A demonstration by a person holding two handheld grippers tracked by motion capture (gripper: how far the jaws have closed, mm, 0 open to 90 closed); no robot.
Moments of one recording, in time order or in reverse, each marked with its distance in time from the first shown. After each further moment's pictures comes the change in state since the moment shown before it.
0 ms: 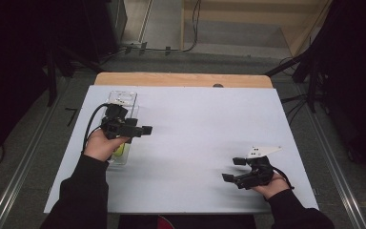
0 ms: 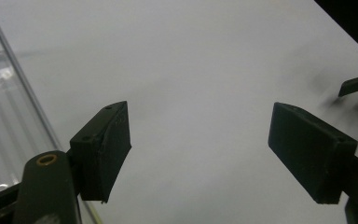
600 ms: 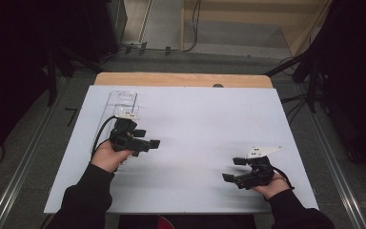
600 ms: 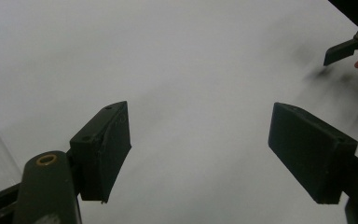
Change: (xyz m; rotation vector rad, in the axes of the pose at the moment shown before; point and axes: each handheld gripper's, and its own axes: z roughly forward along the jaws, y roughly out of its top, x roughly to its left) left arm -0.024 -0.026 0.015 0.035 -0.043 0.065; right arm 0.000 0.000 -0.001 0.000 -0.001 0.000
